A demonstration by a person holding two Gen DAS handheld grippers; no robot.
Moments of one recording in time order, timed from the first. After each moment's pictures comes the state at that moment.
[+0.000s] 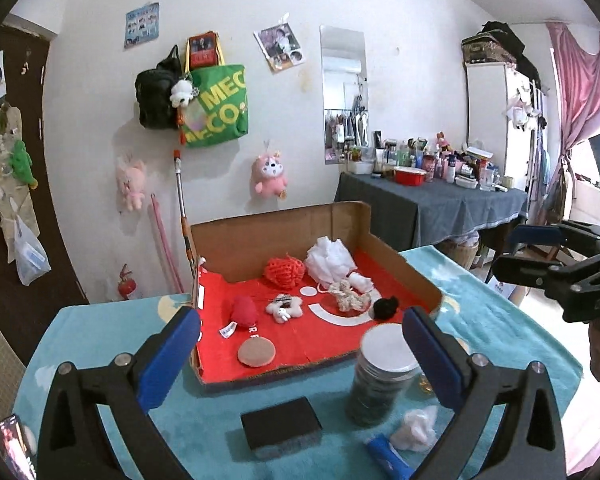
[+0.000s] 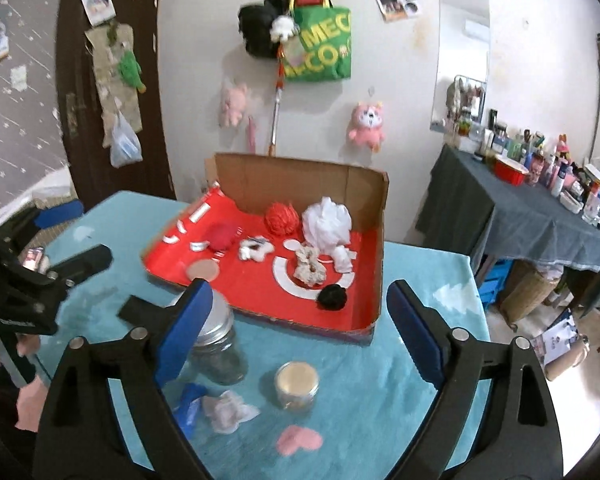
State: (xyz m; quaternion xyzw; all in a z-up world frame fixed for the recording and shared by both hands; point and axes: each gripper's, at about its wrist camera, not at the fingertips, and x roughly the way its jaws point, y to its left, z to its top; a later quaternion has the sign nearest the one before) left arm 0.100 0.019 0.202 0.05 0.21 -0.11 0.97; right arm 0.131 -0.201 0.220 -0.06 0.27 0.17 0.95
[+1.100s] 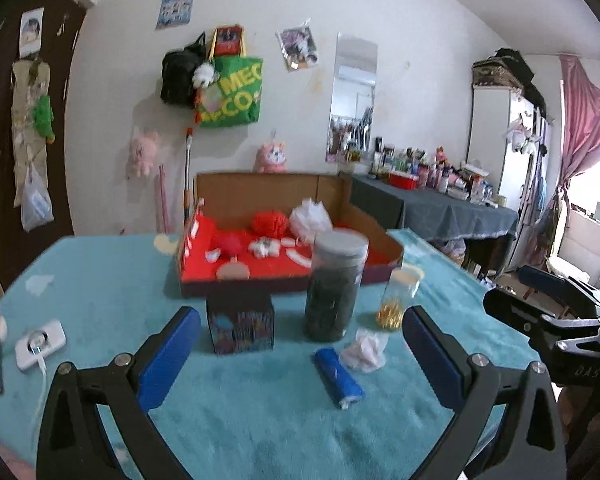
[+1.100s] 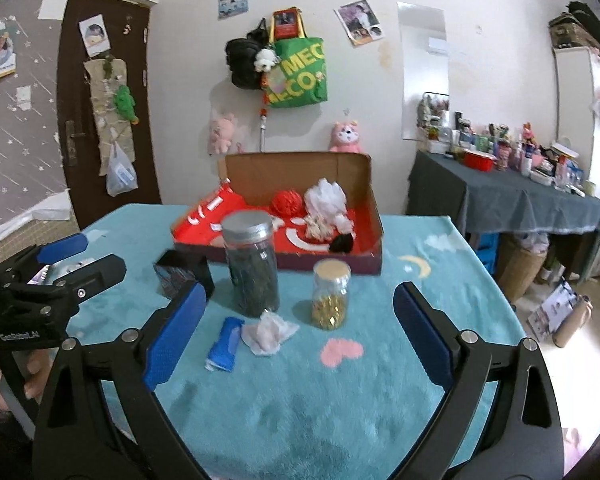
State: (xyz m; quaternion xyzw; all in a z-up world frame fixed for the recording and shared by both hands) left arm 0.003 0.015 0.123 -0.02 0.21 -0.10 0.97; right arm 0.003 -0.198 0.145 -0.01 0.21 0.12 0.97
